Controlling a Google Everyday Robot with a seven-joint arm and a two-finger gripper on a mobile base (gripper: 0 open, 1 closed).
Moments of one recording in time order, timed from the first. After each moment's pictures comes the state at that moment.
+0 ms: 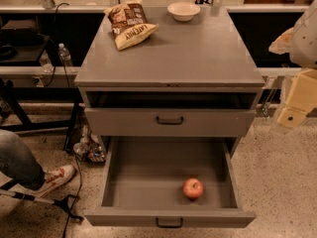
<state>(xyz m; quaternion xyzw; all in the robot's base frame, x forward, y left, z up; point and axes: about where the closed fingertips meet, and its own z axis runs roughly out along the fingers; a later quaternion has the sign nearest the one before) 0.438 -0.217 0.977 -0.60 0.78 -0.04 0.16</state>
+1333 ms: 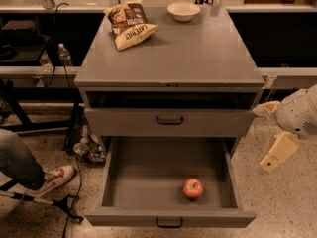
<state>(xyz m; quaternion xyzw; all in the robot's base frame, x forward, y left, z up) 0.443 -0.233 0.817 -0.55 0.79 0.17 0.22</state>
